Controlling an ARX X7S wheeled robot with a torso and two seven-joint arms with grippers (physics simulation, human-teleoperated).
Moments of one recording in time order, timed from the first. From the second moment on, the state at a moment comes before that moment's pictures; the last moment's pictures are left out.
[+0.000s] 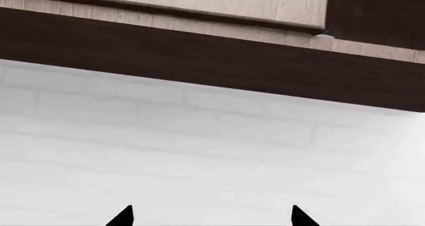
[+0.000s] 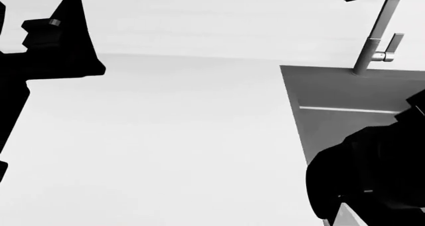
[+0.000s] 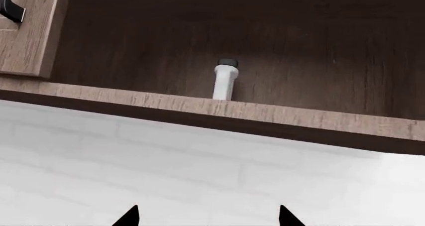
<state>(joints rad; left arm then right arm) -0.98 -1.04 0.35 0.84 -1.56 -0.37 -1.03 1.44 0.00 -0.07 -0.63 -1.16 1.57 -1.33</state>
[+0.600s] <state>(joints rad) -0.96 -1.04 0.35 0.84 -1.55 -0.37 -1.02 1.41 0.00 -0.05 -0.65 -1.10 1.57 -1.28</state>
